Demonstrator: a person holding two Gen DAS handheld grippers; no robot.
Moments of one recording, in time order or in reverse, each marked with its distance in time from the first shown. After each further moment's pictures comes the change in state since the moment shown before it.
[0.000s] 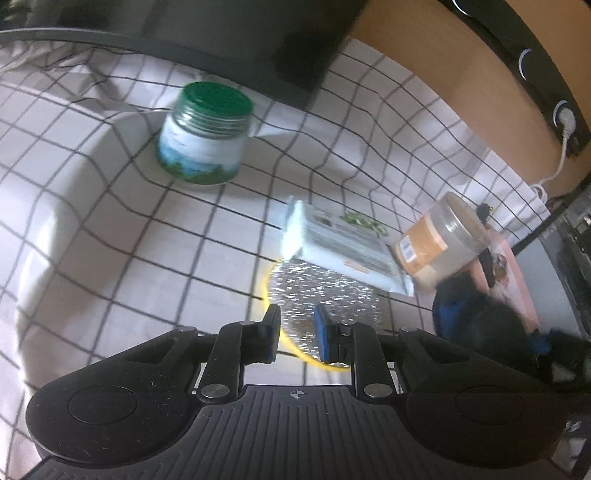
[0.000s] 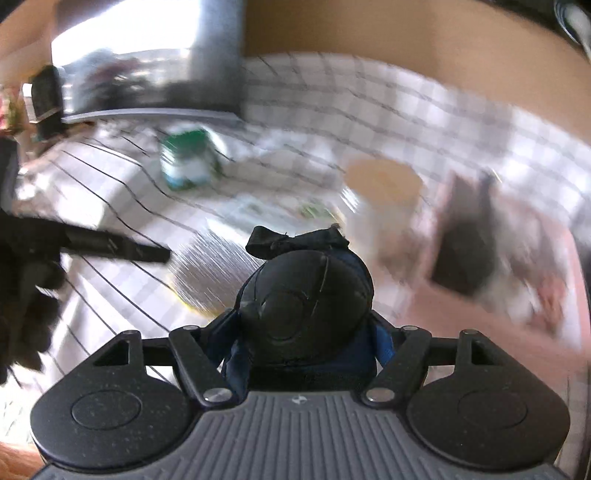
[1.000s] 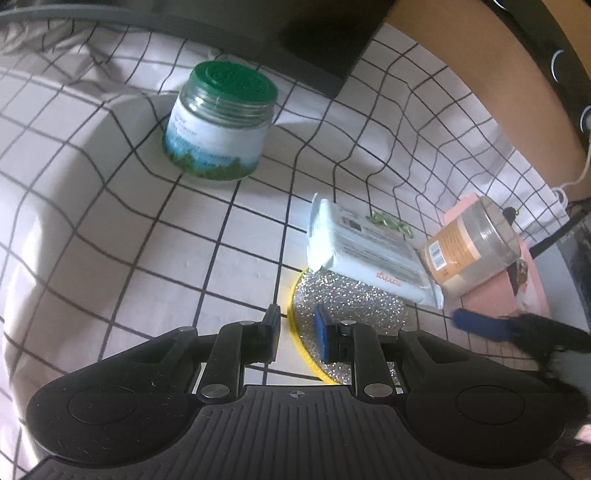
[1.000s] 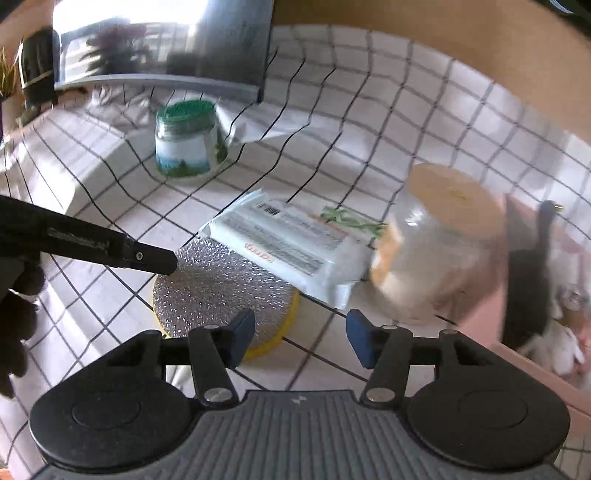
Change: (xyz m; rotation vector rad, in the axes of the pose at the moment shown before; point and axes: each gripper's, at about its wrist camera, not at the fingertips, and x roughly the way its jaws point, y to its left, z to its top) left arm 0.026 0.024 0.015 -0.034 0.056 0.007; right arm 0.081 0.040 0.033 -0.119 0.028 -0.030
